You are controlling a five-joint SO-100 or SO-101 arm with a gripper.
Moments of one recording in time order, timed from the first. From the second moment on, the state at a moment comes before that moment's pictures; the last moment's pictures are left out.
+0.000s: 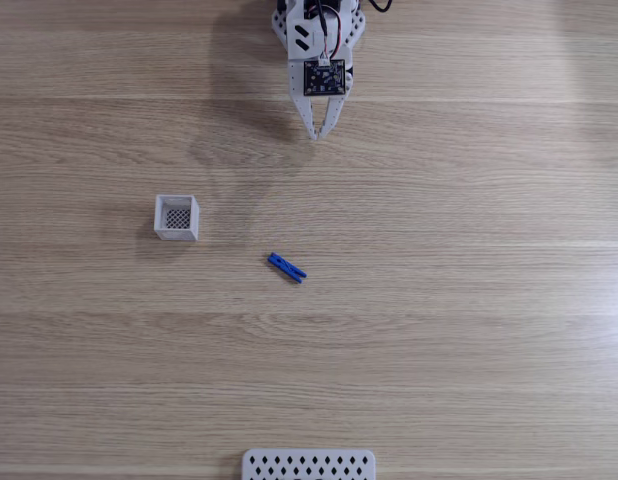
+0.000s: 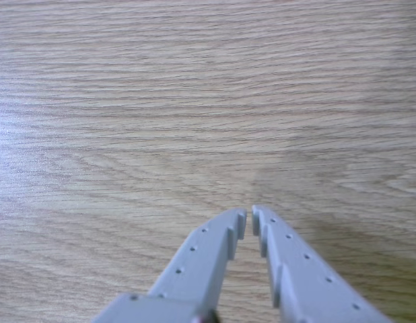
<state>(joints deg) -1.1 192.7 178.9 78.3 -86.7</state>
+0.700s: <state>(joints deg) -1.9 192.7 178.9 78.3 -86.7</state>
